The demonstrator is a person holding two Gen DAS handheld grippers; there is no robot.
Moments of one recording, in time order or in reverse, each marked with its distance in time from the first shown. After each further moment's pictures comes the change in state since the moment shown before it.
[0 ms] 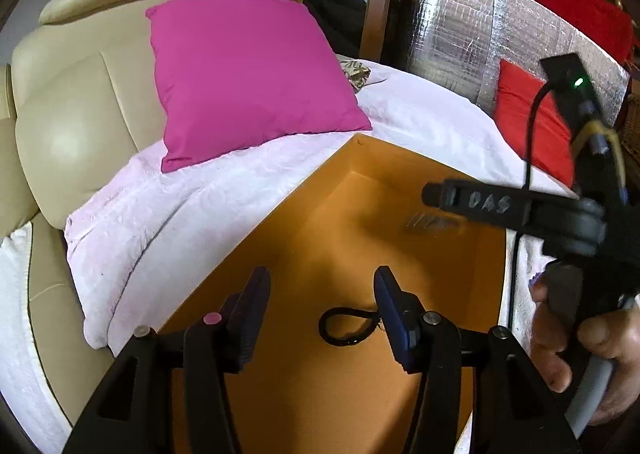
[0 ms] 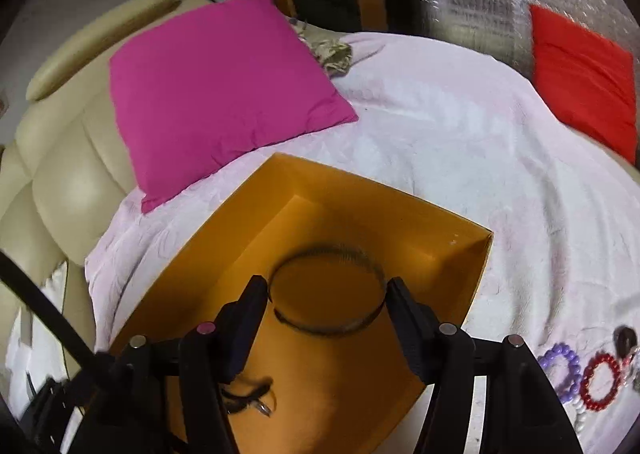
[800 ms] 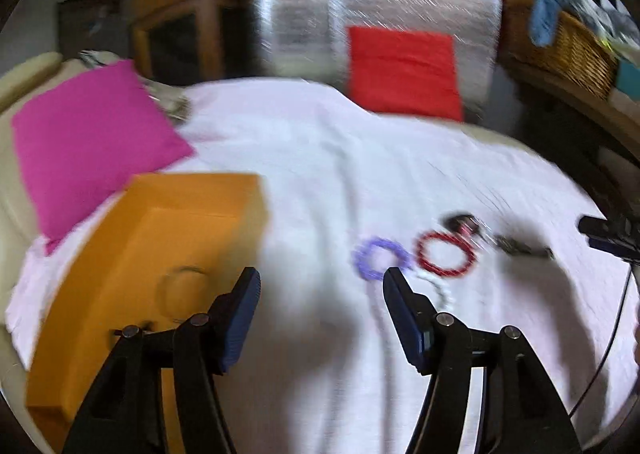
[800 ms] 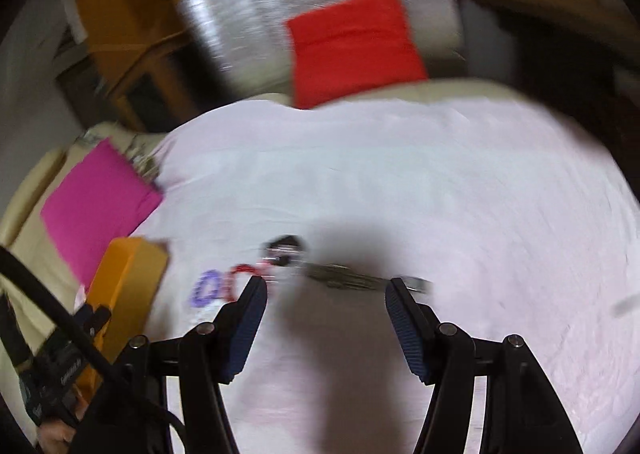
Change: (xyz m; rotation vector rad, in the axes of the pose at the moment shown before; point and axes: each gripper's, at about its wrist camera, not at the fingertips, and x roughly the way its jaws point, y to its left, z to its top) left arm -0.014 -0.199 -0.034 0.363 -0.010 -0.255; right arm -0.223 -0.331 -0.148 0.502 -0.159 -0.189
